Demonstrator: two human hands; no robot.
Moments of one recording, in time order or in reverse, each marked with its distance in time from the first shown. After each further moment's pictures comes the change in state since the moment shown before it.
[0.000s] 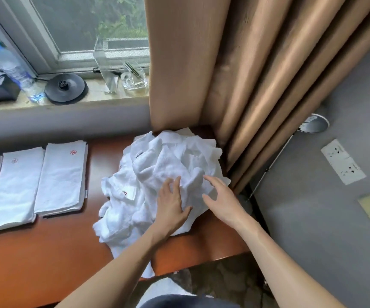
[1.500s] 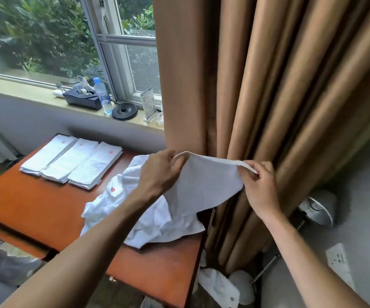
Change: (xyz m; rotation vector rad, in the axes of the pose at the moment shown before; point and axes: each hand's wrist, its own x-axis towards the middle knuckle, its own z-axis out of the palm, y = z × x) left_hand 0.086 0.275 -0.083 0.043 0.796 -0.359; right_hand 0.099 0.003 -0.305 0.260 0.139 -0.562
